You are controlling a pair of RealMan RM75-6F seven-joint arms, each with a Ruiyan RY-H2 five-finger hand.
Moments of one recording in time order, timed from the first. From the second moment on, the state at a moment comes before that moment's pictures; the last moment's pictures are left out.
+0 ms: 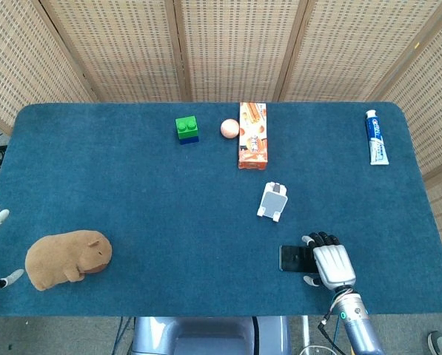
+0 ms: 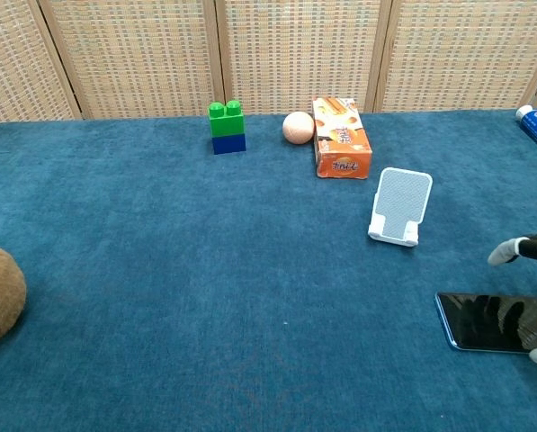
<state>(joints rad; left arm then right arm) -0.05 -0.89 0.03 -1.81 1.51 1.48 -0.04 0.24 -1.48 0.07 -1.68 -1.24 1.19 -0.61</state>
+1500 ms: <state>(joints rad) -0.05 -0.89 0.02 -1.83 1.50 1.44 -0.02 0.32 -1.49 0.03 -1.53 -1.16 1.08 -0.52</state>
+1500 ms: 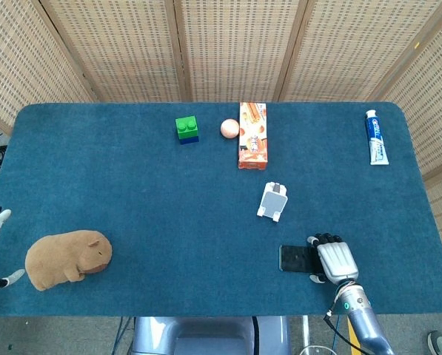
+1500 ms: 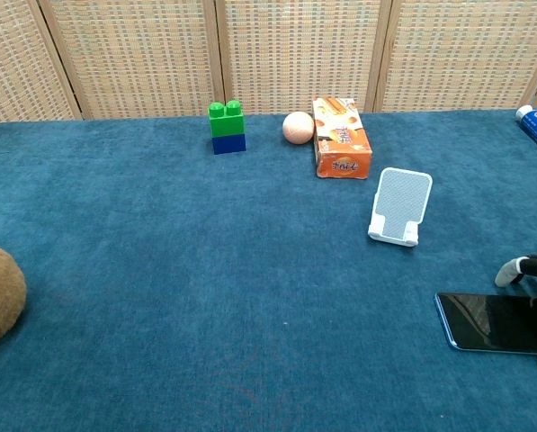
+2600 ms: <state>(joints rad) -0.06 -0.88 0.02 -1.83 1.51 1.44 -0.02 0.32 -1.40 -0.01 -1.61 -1.36 1.17 -0.41</state>
